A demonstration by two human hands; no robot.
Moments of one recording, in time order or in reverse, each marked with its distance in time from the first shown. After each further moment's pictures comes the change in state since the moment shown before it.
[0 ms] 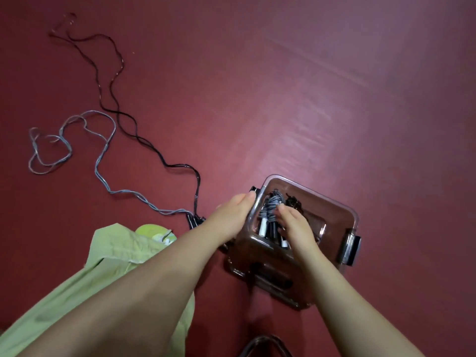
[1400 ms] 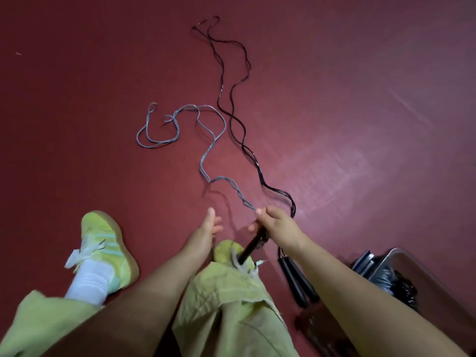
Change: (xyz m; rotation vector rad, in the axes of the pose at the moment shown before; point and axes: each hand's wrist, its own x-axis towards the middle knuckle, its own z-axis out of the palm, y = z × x) left_hand -0.005 -0.255 -0.170 -0.880 0.406 -0.230; right_hand 0.025 -0.051 0.305 -0.478 -0.580 -0.222
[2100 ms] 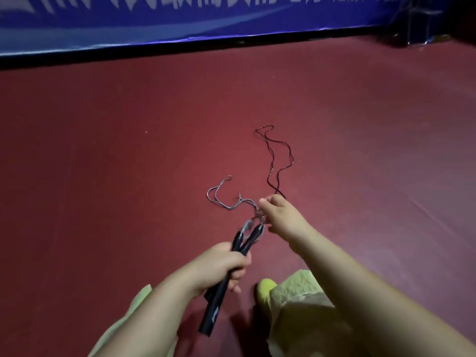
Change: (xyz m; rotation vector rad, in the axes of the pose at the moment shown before) left_hand -0.265 0.058 -0.132 0.002 -0.354 0.356; right_hand -0.164 -0.245 0.108 -0.261 0.007 -0.296
